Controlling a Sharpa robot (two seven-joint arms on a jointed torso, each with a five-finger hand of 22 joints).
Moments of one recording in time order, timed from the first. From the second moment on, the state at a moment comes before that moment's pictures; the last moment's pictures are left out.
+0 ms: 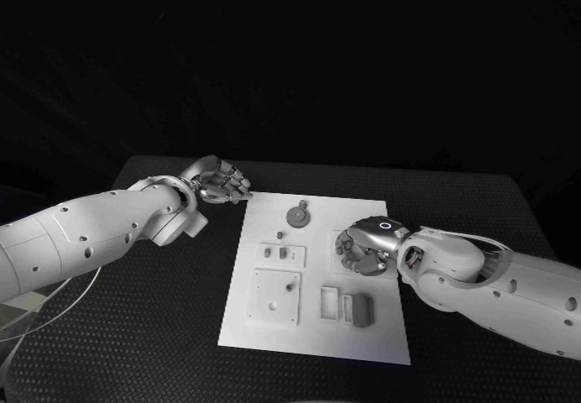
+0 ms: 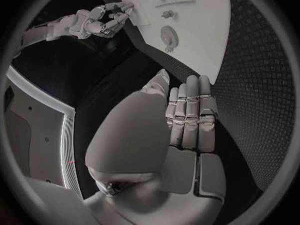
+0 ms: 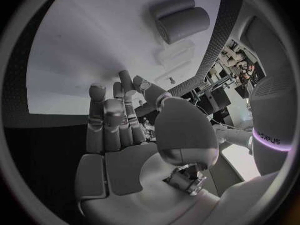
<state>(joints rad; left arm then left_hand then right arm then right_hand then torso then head) 1.28 -0.80 -0.11 1.24 -0.75 -0.31 0.11 1.61 -0.16 0.17 0.29 0.08 0.89 0.17 0.28 0.48 1.10 0.13 0.12 0.23 1.09 0.03 0.56 0.64 0.01 1.11 -0.07 0.07 0.87 1.12 -0.79 -0.07 1.54 -1.77 -0.22 -0.10 1.16 -0.09 0.65 -0.26 0.12 0.94 0.15 0.29 0.53 1.16 0.08 0.27 0.28 1.27 -0.03 1.30 0.85 0.21 1.16 0.01 0.74 1.31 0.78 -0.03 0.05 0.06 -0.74</state>
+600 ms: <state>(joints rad) 1.28 -0.80 -0.11 1.24 -0.75 -0.31 0.11 1.61 -0.16 0.17 0.29 0.08 0.89 0.17 0.28 0.48 1.10 0.13 0.12 0.23 1.09 0.03 0.55 0.64 0.01 1.11 -0.07 0.07 0.87 1.11 -0.79 -0.07 1.54 -1.79 -0.24 -0.11 1.16 -0.10 0.72 -0.24 0.12 0.97 0.13 0.31 0.54 1.16 0.08 0.30 0.30 1.27 -0.04 1.30 0.85 0.22 1.17 0.01 0.74 1.31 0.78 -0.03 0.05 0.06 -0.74</state>
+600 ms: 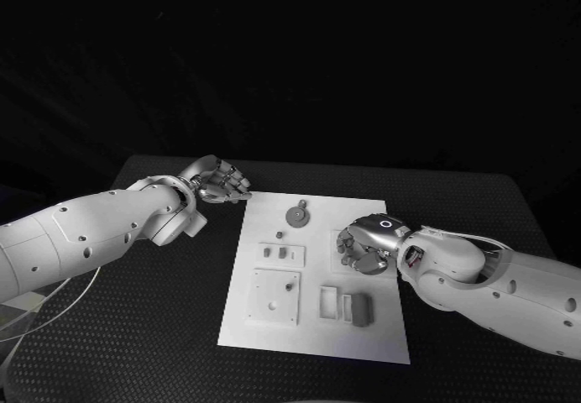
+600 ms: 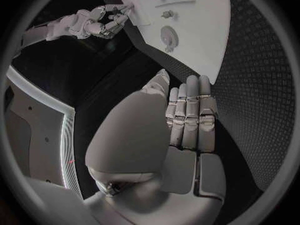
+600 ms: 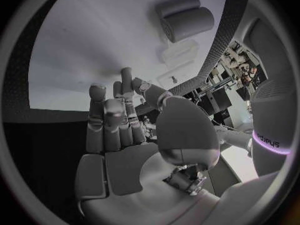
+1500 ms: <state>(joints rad) 1.28 -0.80 -0.11 1.24 -0.75 -0.31 0.11 1.61 -0.16 0.17 0.29 0.08 0.89 0.17 0.28 0.48 1.10 0.13 0.12 0.23 1.09 0.03 0.55 0.65 0.01 1.11 -0.07 0.07 0.87 1.11 -0.80 -0.07 1.55 -1.77 -0.24 -0.11 1.11 -0.20 0.72 -0.20 0.12 0.90 0.16 0.27 0.51 1.13 0.09 0.27 0.29 1.26 -0.03 1.30 0.85 0.22 1.16 0.01 0.74 1.31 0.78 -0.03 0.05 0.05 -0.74</state>
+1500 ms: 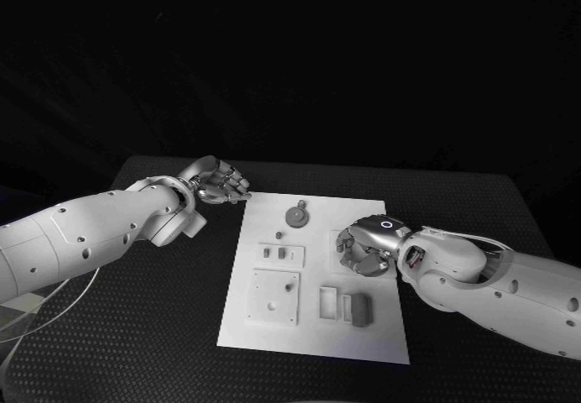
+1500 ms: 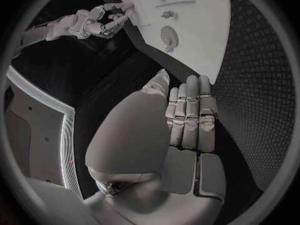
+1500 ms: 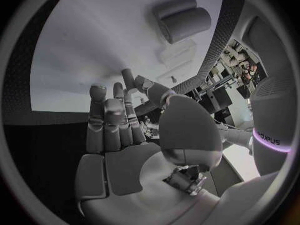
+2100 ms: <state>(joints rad) 1.28 -0.80 -0.11 1.24 -0.75 -0.31 0.11 1.61 -0.16 0.17 0.29 0.08 0.89 0.17 0.28 0.48 1.10 0.13 0.12 0.23 1.09 0.03 0.55 0.65 0.01 1.11 -0.07 0.07 0.87 1.11 -0.80 -0.07 1.55 -1.78 -0.23 -0.11 1.14 -0.12 0.72 -0.23 0.12 0.97 0.13 0.30 0.52 1.17 0.07 0.30 0.31 1.27 -0.04 1.30 0.86 0.22 1.17 0.01 0.75 1.31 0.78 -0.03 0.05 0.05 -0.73</state>
